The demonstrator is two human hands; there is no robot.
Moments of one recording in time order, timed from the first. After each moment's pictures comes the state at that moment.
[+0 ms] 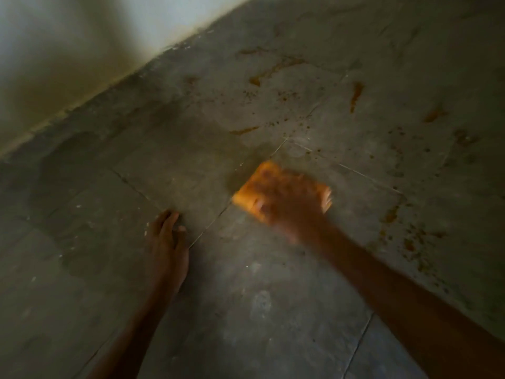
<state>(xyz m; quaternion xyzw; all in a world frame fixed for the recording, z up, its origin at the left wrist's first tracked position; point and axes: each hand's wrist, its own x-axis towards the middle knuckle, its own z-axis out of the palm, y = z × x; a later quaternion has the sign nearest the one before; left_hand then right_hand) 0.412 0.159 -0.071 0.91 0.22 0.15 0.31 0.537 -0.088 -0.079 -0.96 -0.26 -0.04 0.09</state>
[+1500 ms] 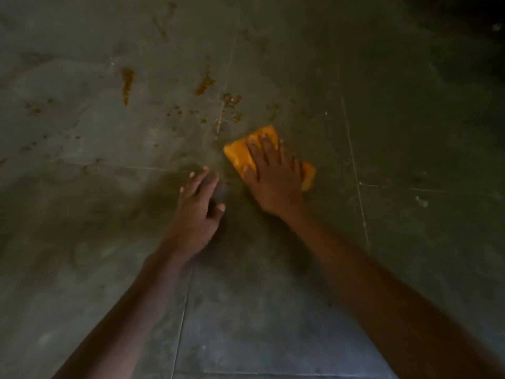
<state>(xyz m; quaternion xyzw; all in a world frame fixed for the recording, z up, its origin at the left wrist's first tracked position) 0.497 -0.202 -0.062 0.91 -0.26 -0.10 0.29 0.479 -0.396 -0.076 -0.98 0.18 -0.06 0.10</state>
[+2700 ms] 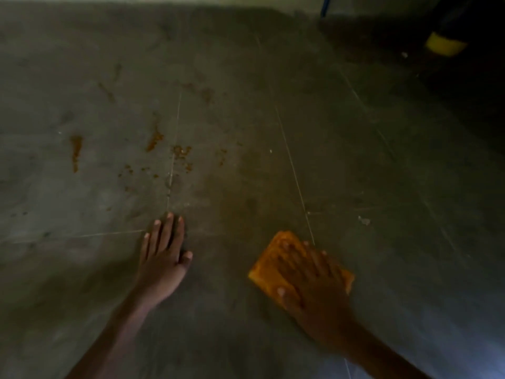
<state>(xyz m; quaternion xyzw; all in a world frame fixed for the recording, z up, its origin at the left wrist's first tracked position) 0.512 -0.223 -0.079 0.95 -0.28 -0.12 0.10 0.274 -0.449 -0.087 -0.99 0.13 -0.06 0.09</state>
